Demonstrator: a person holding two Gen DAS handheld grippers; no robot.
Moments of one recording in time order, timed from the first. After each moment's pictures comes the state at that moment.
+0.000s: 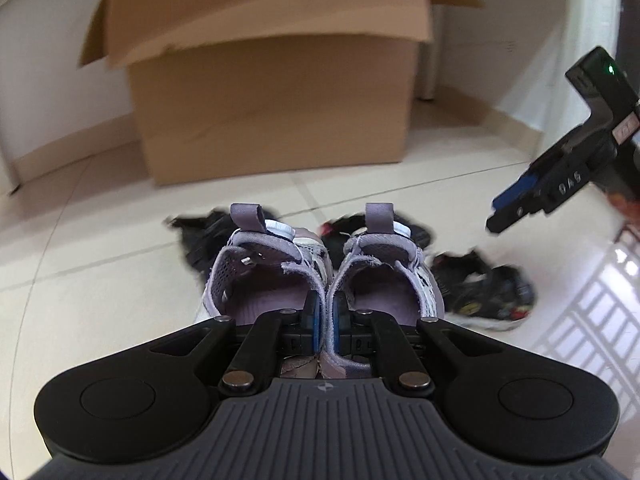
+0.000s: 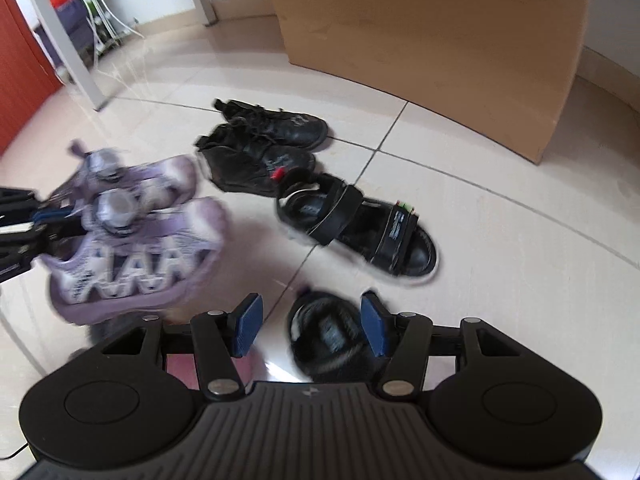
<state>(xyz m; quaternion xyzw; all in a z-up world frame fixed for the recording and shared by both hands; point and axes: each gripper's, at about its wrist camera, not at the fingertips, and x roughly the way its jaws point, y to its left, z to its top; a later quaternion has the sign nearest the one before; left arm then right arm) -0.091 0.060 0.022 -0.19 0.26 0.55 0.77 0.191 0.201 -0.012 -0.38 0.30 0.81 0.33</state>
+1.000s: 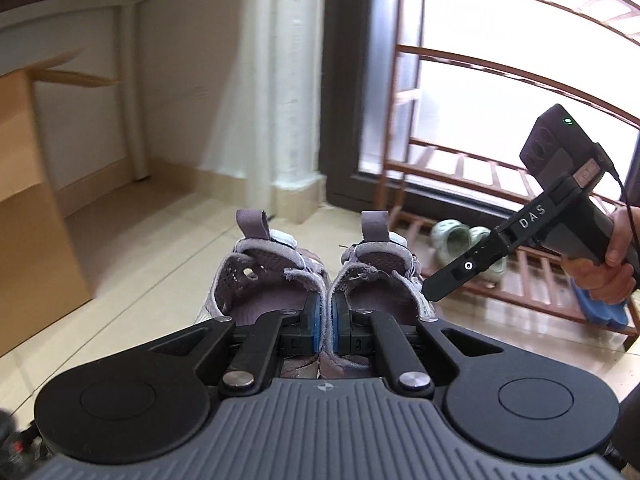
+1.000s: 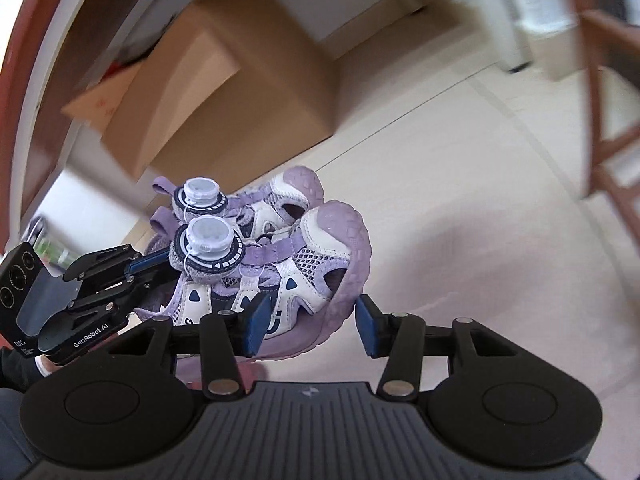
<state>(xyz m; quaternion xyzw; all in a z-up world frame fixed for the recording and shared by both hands) 0.242 0.017 0.088 -0.08 0.25 0.24 0.93 0.515 -0.026 0.007 -0.06 0.50 0.71 0.49</state>
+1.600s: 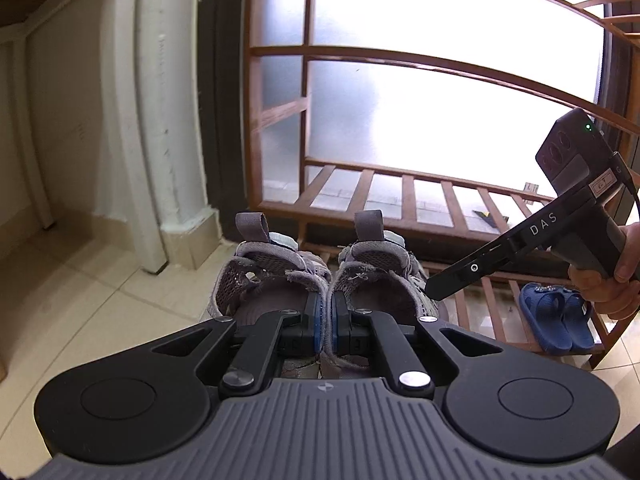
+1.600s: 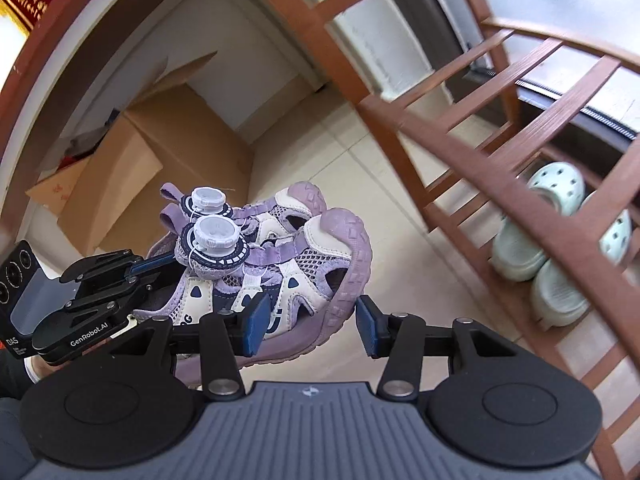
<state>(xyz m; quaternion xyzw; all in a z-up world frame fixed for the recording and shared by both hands) 0.387 -0.009 0.108 -0.05 0.25 0.15 0.96 0.654 -0.126 0.015 0.01 0.47 0.66 0.59</state>
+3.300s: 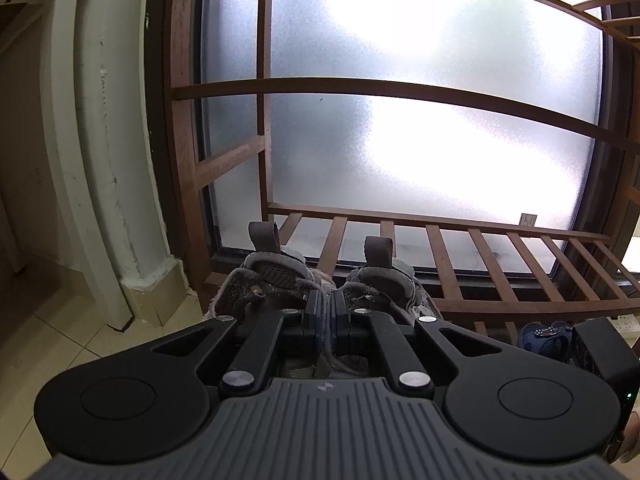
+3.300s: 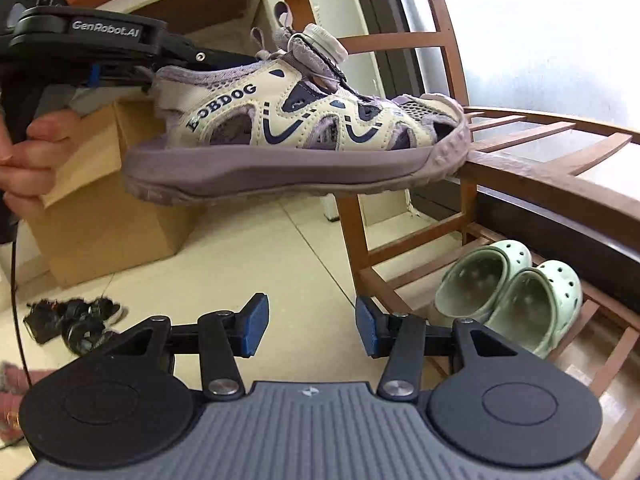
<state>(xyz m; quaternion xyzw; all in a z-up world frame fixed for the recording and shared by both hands) 0.471 0.005 0.114 -0.03 0.22 0.13 0.97 0.595 -0.153 -0.078 -0.02 0.25 0.65 0.72</state>
